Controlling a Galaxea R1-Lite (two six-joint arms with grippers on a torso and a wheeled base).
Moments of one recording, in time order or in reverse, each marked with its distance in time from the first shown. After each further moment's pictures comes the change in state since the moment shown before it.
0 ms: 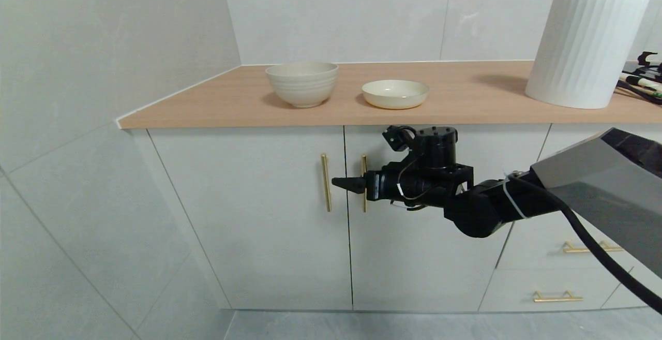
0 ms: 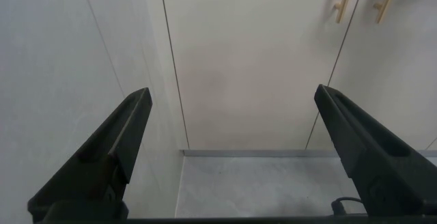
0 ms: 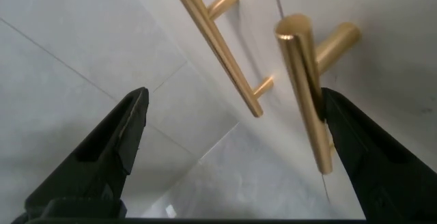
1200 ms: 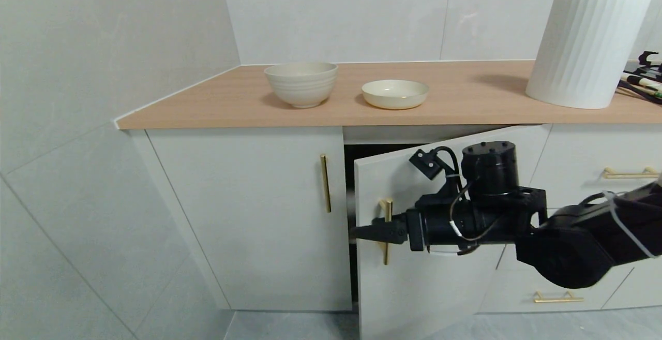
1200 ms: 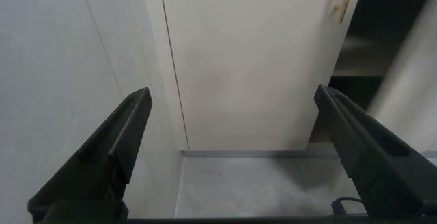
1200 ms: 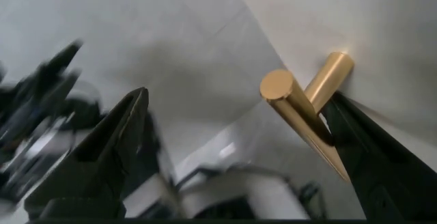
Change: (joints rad) left arm 0.000 0.000 0.000 0.000 0.000 0.000; right arm 0.051 -0.337 0.477 -0.019 0.274 0.046
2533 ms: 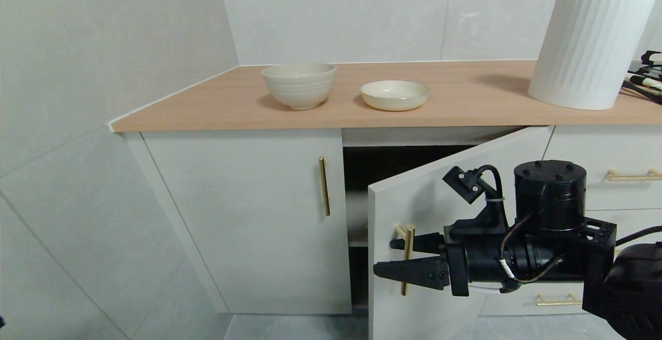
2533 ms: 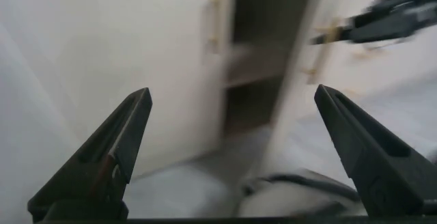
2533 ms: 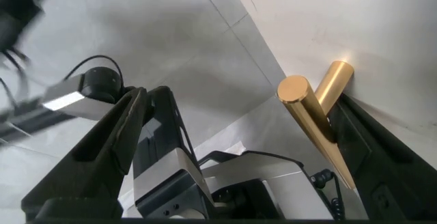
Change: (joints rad) left arm -0.015 0.413 -0.470 0.135 -0.435 -0.055; right arm 0.042 -0.160 0.257 -0.157 0.020 0.007
